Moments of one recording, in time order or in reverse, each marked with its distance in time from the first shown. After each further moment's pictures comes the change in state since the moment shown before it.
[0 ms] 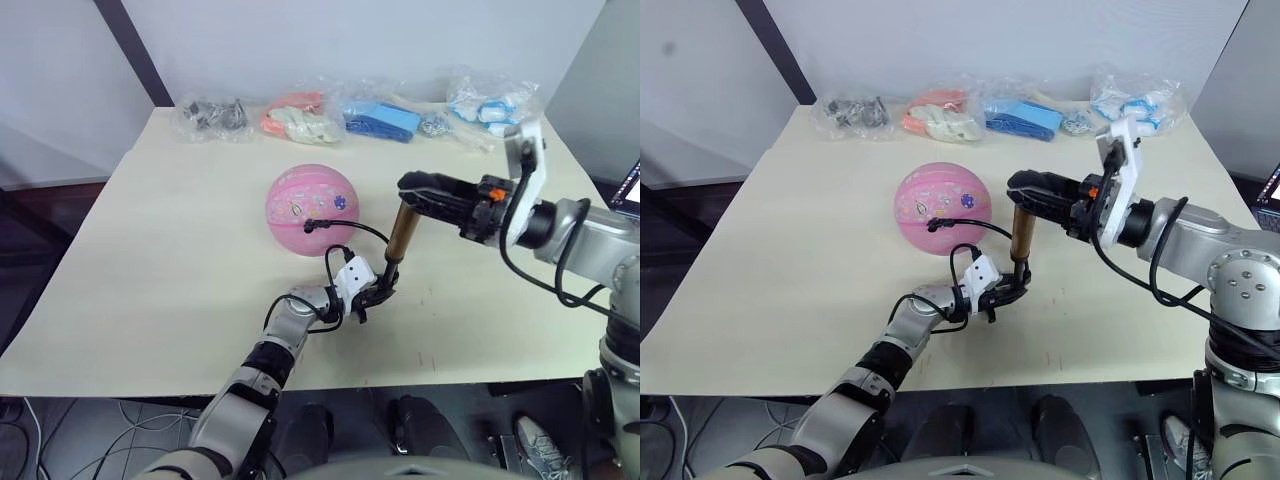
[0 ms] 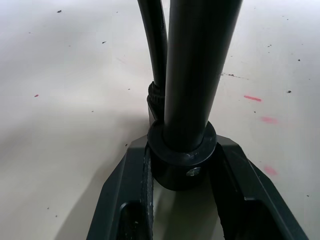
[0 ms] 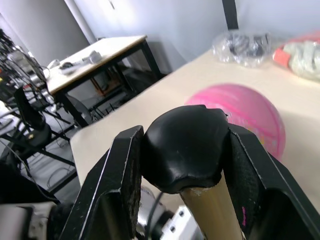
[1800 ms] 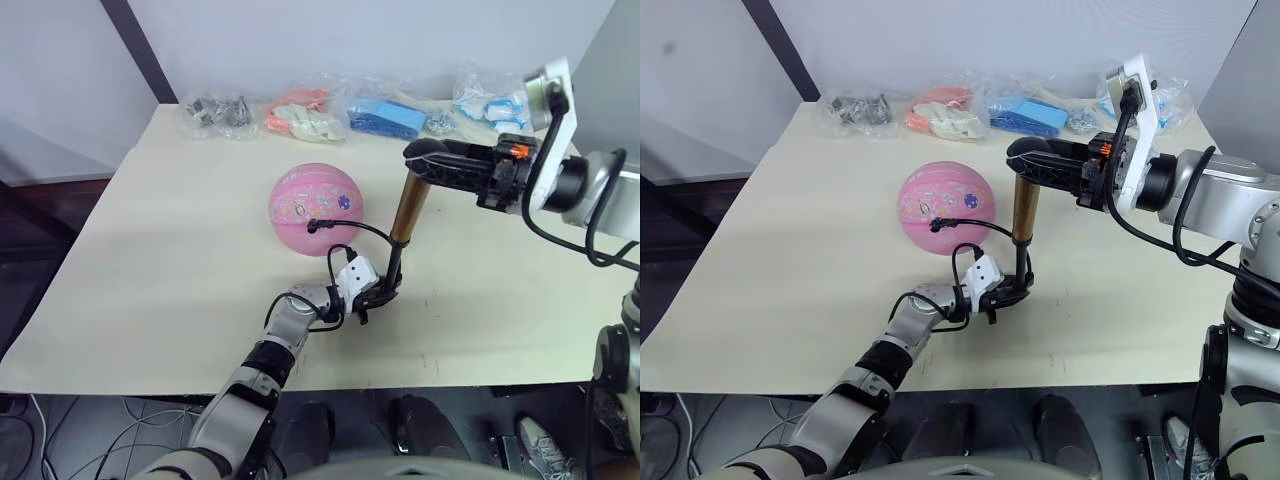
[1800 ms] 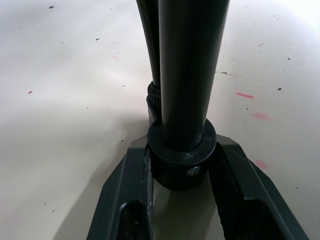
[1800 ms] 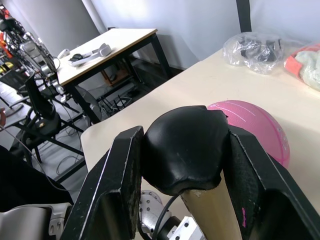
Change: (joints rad) left arm -0.010 0.001 -0.008 -0.026 -0.004 0.039 -0.037; right arm -0.238 -0.099 -0.088 0.075 0.228 0.160 -0.094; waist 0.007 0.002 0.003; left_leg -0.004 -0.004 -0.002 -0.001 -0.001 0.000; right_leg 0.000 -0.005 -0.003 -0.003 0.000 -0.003
